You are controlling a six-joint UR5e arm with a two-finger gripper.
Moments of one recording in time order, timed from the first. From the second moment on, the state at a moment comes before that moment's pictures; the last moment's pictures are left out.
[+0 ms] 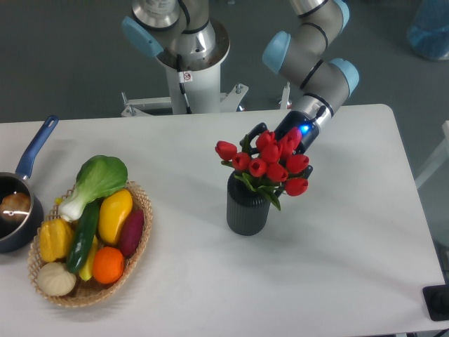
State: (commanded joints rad) arm 2.93 -1.85 -2.06 -0.99 0.19 1.33
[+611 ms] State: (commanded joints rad) arm 2.93 -1.71 -2.14 -1.00 0.19 1.30
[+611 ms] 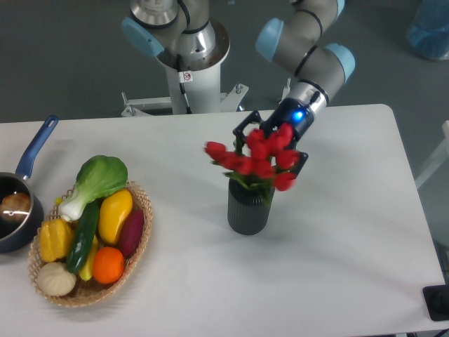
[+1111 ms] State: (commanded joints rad) arm 2.93 -1.73 -2.13 -1.00 0.19 1.30
